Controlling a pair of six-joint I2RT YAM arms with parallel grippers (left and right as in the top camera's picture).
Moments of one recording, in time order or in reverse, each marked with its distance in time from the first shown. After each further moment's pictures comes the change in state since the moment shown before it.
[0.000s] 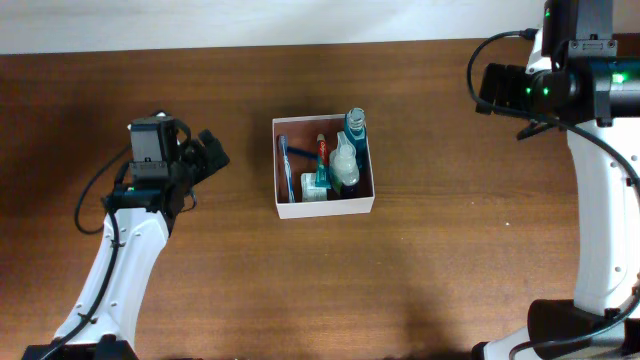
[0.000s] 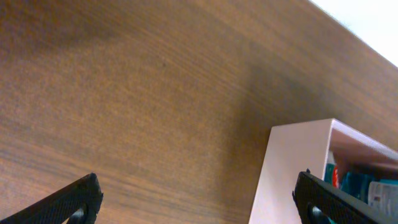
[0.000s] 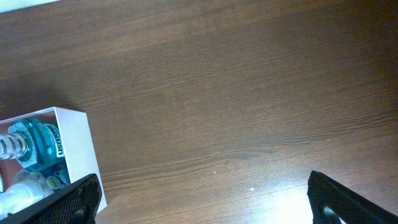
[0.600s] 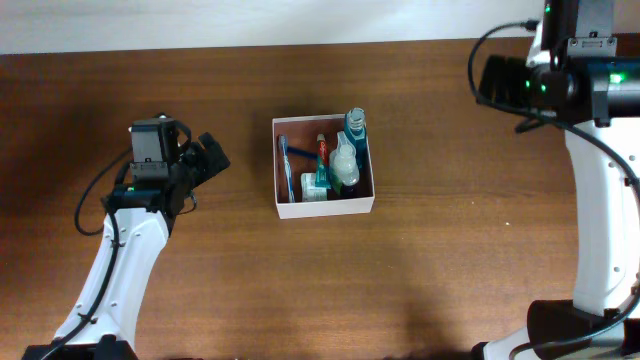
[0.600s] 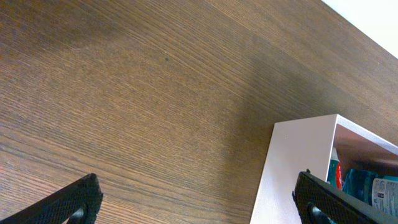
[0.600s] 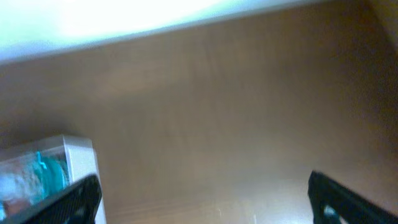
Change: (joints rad) left arm 0.000 0.000 0.000 -0.018 0.000 0.000; right arm 0.020 -0.002 -0.007 0.158 0.026 -0.007
